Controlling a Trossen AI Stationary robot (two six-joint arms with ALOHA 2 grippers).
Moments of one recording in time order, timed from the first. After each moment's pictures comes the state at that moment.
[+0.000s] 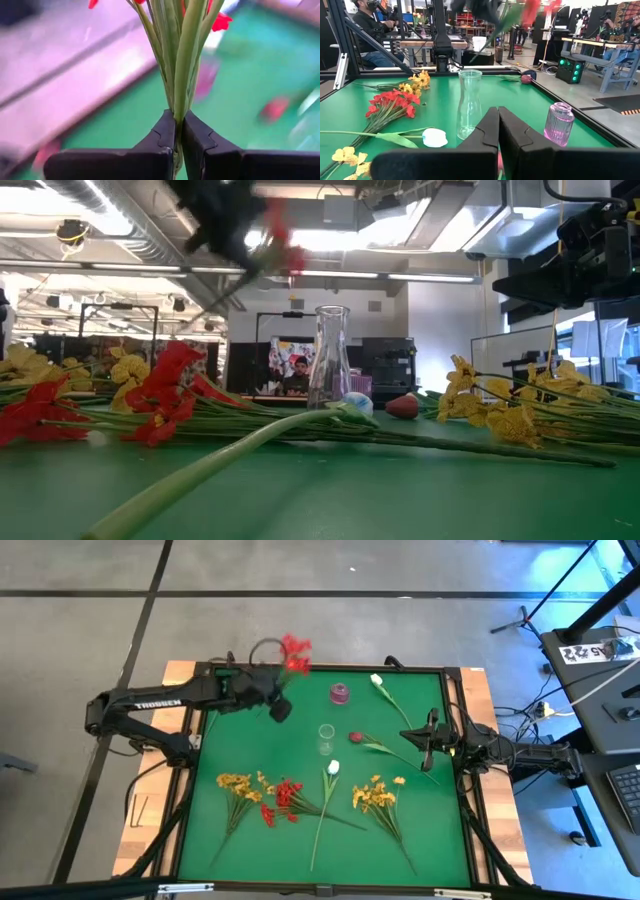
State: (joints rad) left arm 0.26 1.26 1.12 -0.55 -0.49 -0.33; right arm -0.06 0.06 0.01 0.05 0.12 -0.05
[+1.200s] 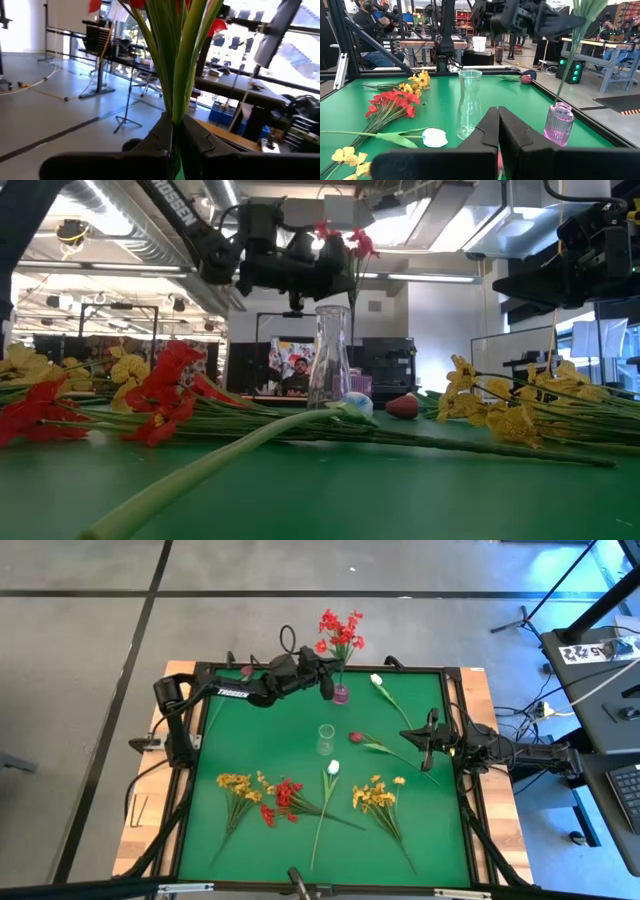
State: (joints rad) left arm 0.47 1.86 1.04 0.88 -0.06 -0.19; right arm -0.06 0.06 0.01 0.05 0.12 -0.05
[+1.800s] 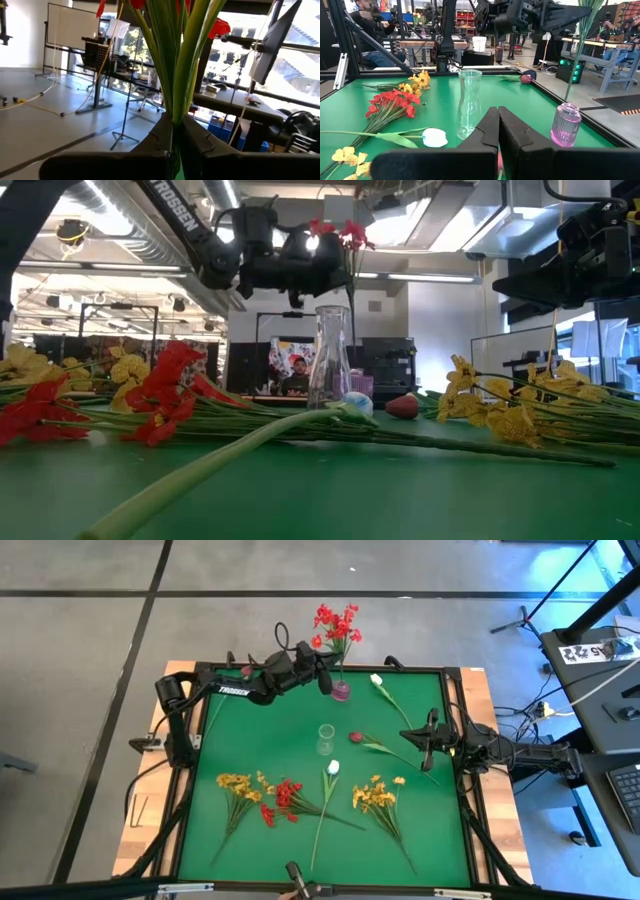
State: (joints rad) left arm 0.50 1.87 1.04 0.98 -0.03 -0.19; right arm -0.06 0.06 0.01 0.05 0.12 -0.05
